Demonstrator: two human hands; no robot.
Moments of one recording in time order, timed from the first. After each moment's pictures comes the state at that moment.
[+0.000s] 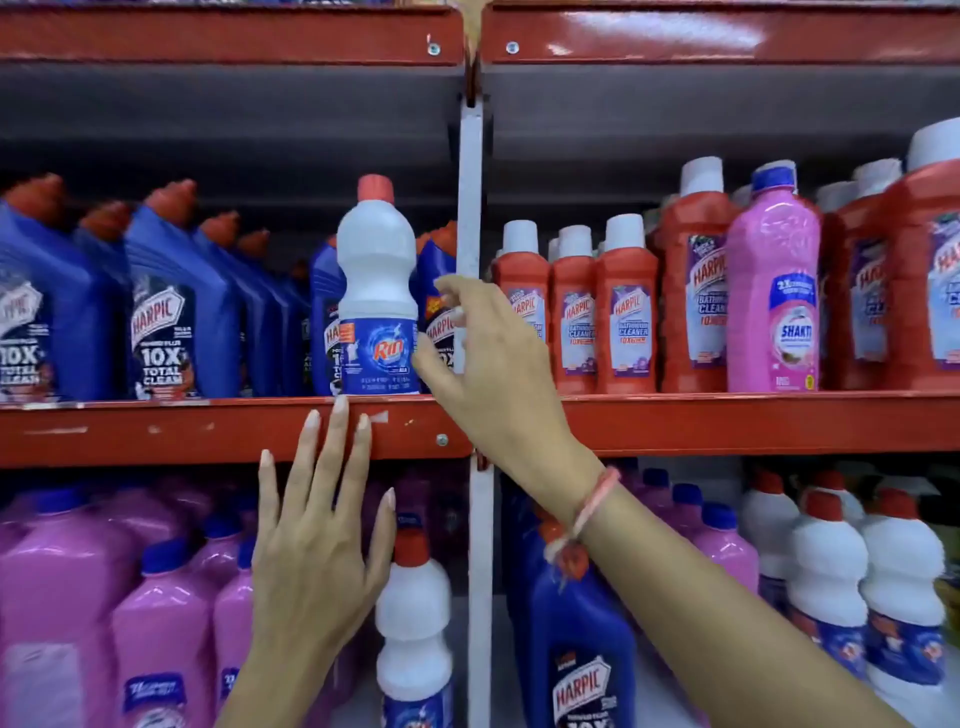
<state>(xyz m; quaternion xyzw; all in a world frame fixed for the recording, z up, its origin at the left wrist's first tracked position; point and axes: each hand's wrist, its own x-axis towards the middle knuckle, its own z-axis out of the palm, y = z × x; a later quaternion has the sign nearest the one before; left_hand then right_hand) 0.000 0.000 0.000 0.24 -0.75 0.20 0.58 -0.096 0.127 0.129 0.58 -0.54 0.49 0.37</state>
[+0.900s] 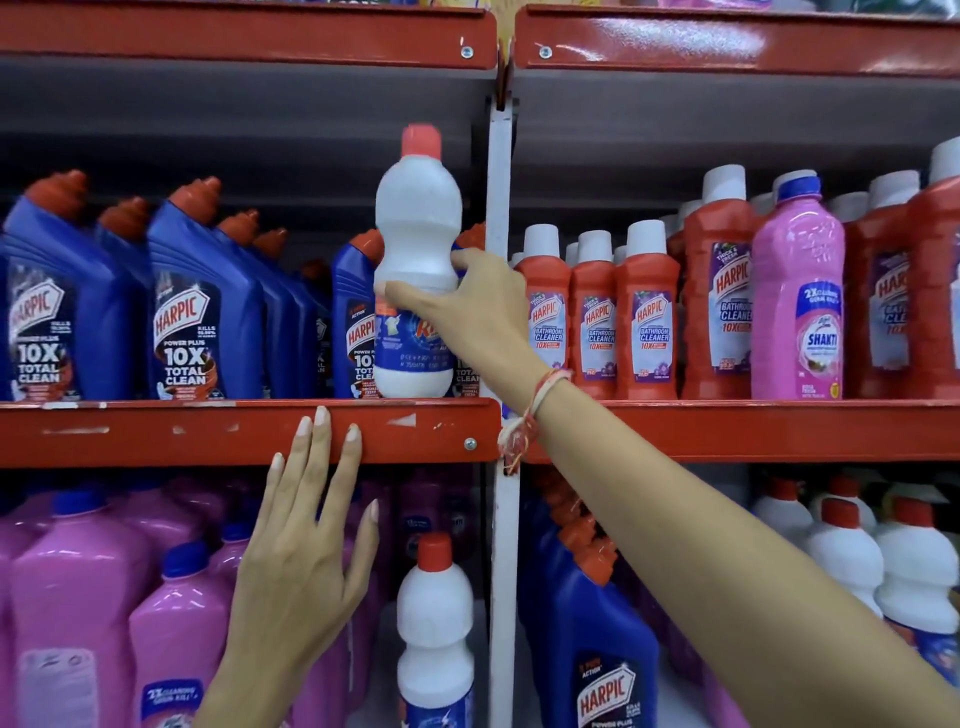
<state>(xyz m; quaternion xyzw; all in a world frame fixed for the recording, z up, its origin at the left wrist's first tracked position) 0.024 -0.026 -0.003 0.19 -0.77 0.17 0.58 -0.086 0.079 0.187 0.50 -0.60 0.58 0.23</state>
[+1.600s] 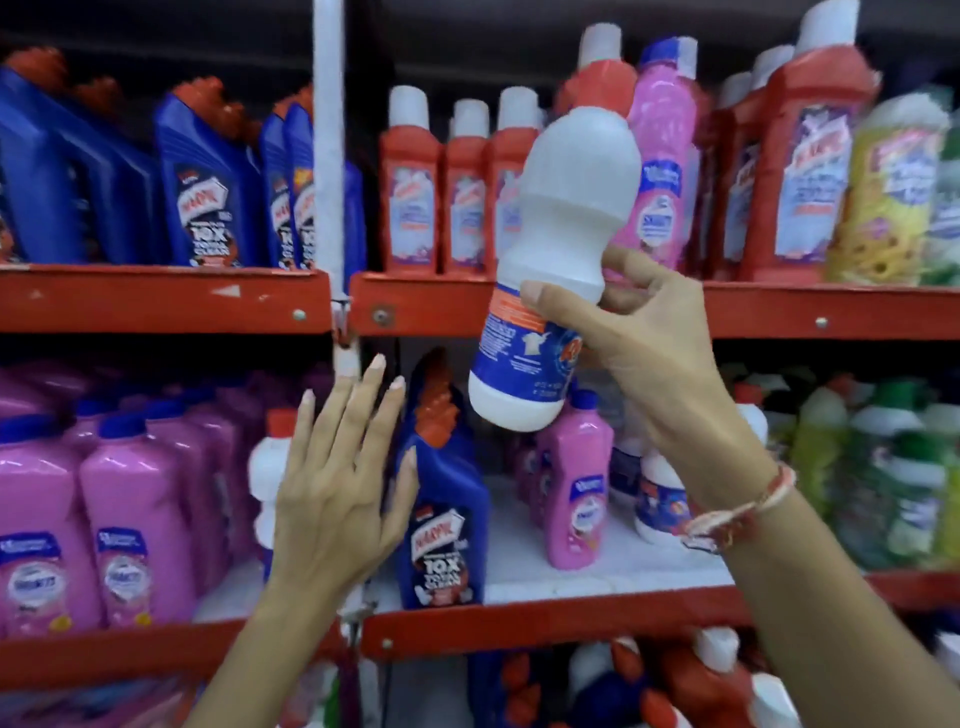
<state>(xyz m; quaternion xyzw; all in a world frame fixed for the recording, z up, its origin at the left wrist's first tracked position) -0.067 0.103 -0.052 0.13 -0.78 0.17 0.59 -0.193 0.292 0.073 0.45 -0.50 0.74 0.06</state>
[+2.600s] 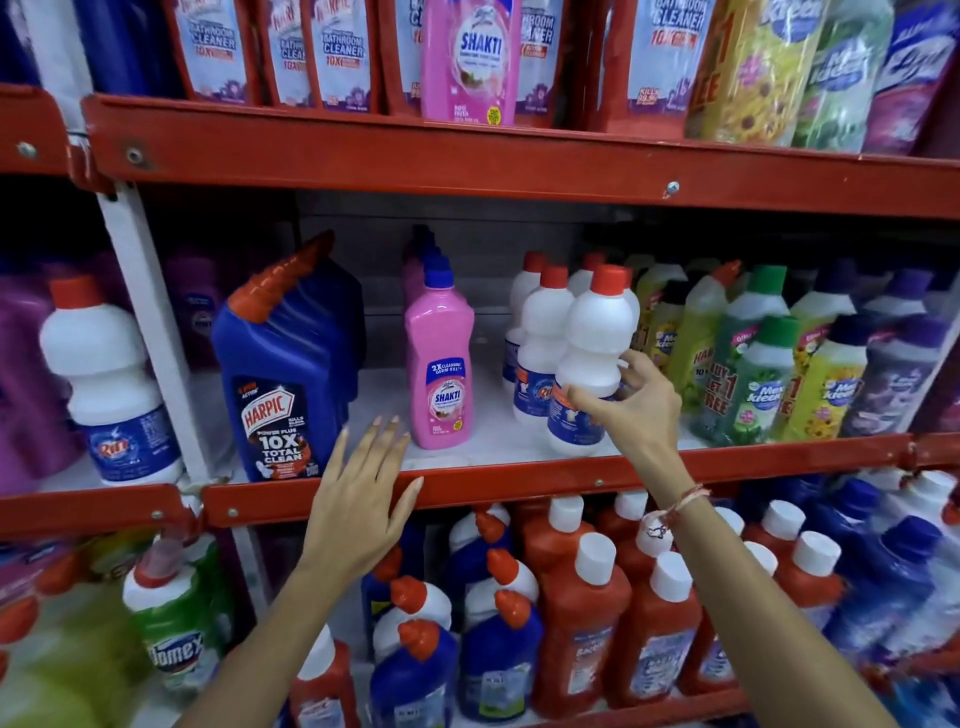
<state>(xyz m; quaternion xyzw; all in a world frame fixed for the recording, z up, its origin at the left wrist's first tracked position) -0.180 0.188 -0.202 0.18 -0.93 0.09 0.31 -0.391 0.399 -0.116 0.29 -0.72 0.62 0.15</state>
